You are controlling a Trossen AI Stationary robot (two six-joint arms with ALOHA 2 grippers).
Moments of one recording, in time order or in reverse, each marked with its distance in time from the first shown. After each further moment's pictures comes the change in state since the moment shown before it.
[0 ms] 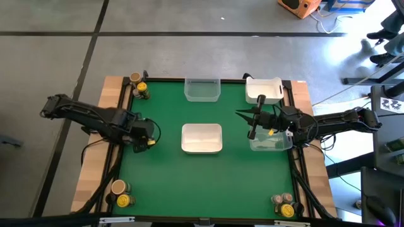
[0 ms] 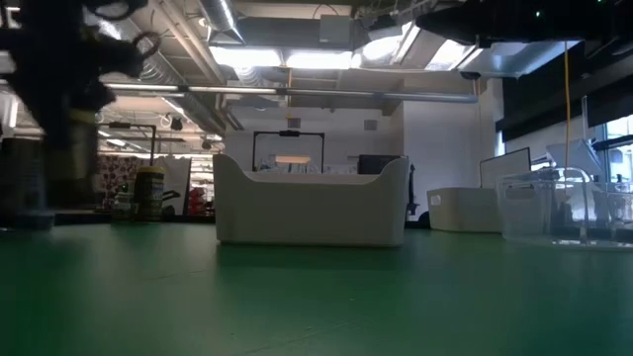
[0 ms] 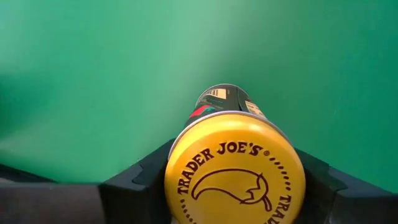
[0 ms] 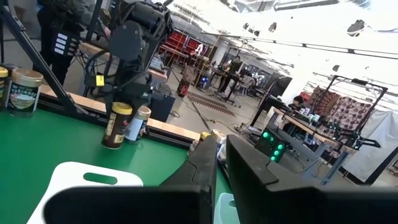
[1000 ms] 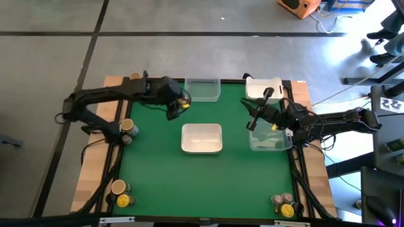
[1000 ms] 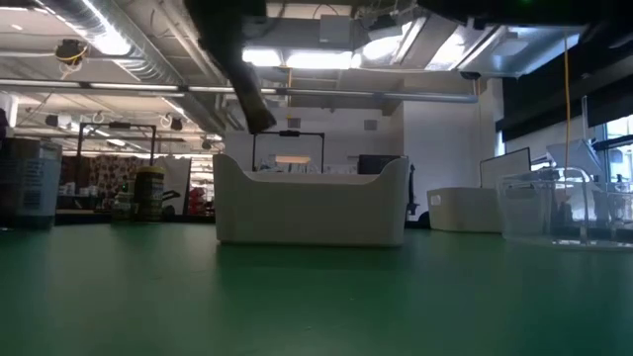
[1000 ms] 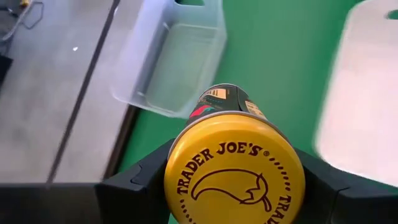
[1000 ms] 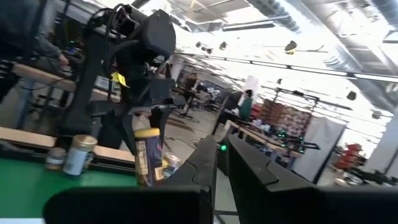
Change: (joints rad) left arm 0.416 0.407 0.591 0.216 -0.172 0.516; right arm -0.031 0.000 0.044 0.123 0.132 -0.051
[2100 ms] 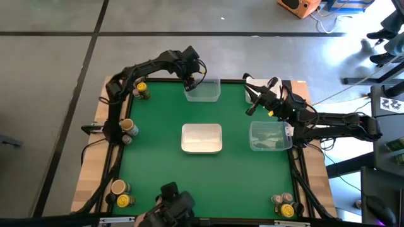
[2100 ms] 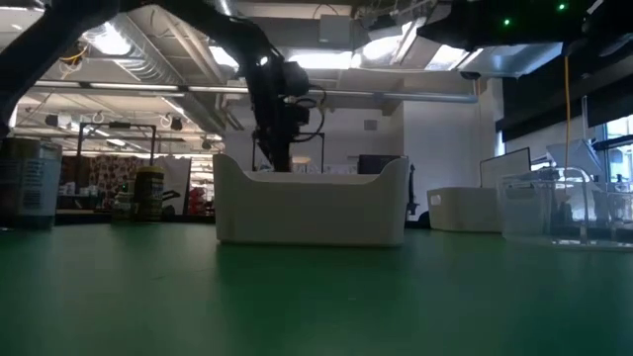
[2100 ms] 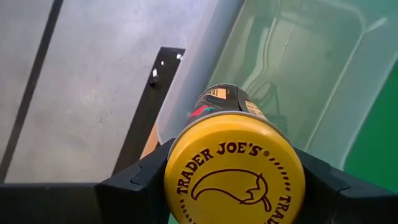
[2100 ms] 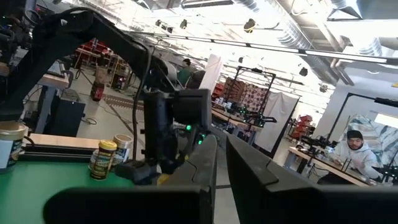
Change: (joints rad) left arm 0.436 0.609 0.401 0.033 0.246 0.225; right arm -0.221 0.006 0.003 -0.020 -0.028 0.053
